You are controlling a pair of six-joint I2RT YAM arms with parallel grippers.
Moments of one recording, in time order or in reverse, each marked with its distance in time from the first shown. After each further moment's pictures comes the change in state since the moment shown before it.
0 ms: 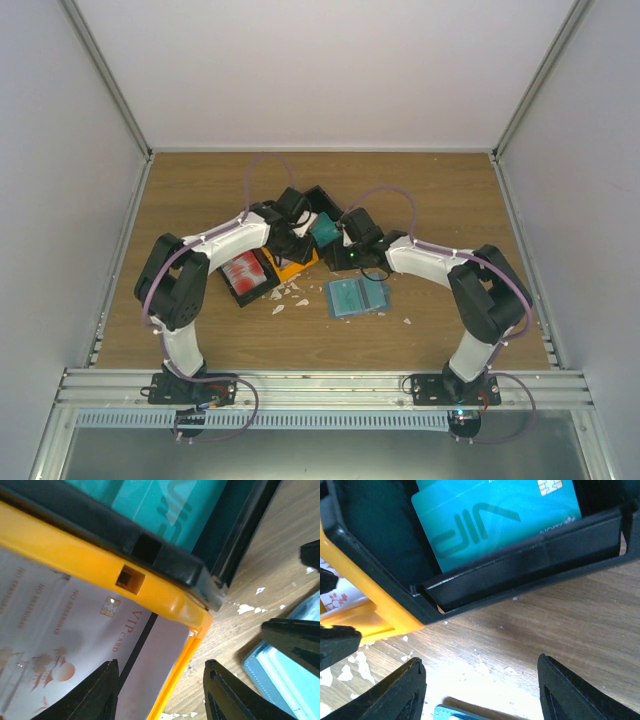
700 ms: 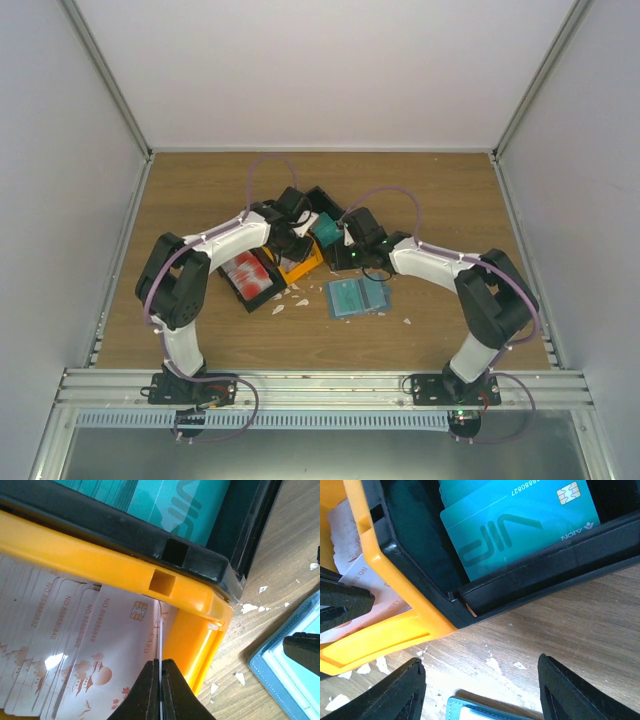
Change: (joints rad) left arm 0.000 0.024 0.006 -0.002 0.007 0.045; right arm -0.001 -0.041 -0.026 0.011 -0.019 0.007
